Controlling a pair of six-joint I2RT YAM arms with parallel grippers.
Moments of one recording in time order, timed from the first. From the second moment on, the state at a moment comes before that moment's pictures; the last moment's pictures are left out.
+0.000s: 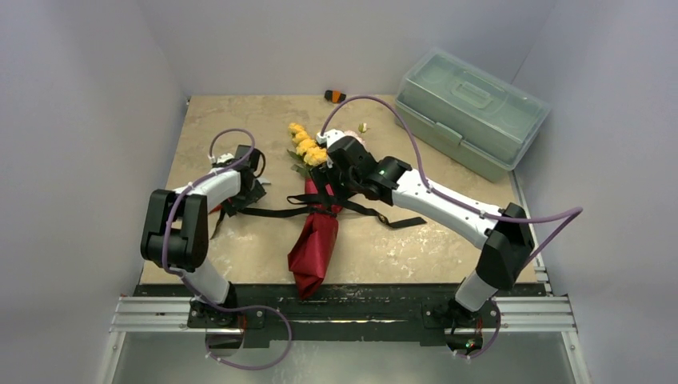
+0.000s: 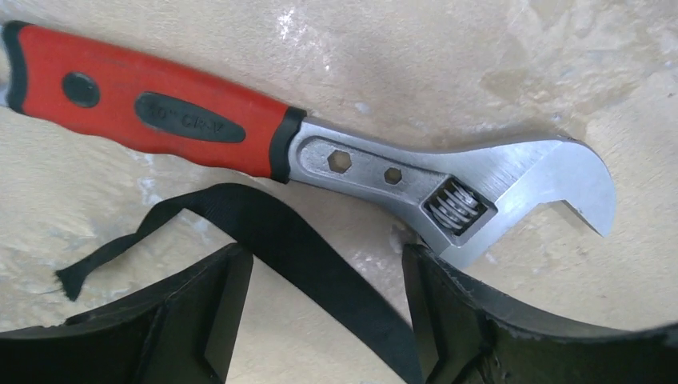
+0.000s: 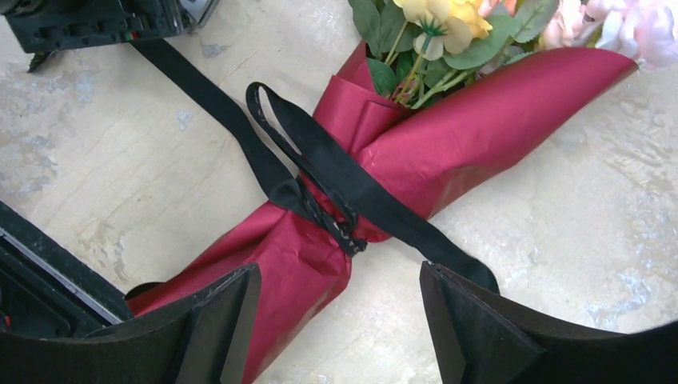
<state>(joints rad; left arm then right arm) -0.15 1.66 0.96 -0.57 -0.44 -0.80 0.89 1.65 1.47 -0.61 0.14 0.29</state>
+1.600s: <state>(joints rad) -0.35 1.32 1.24 -0.64 -0.20 -0.51 0.87 1.58 1.30 -0.48 0.24 0.07</state>
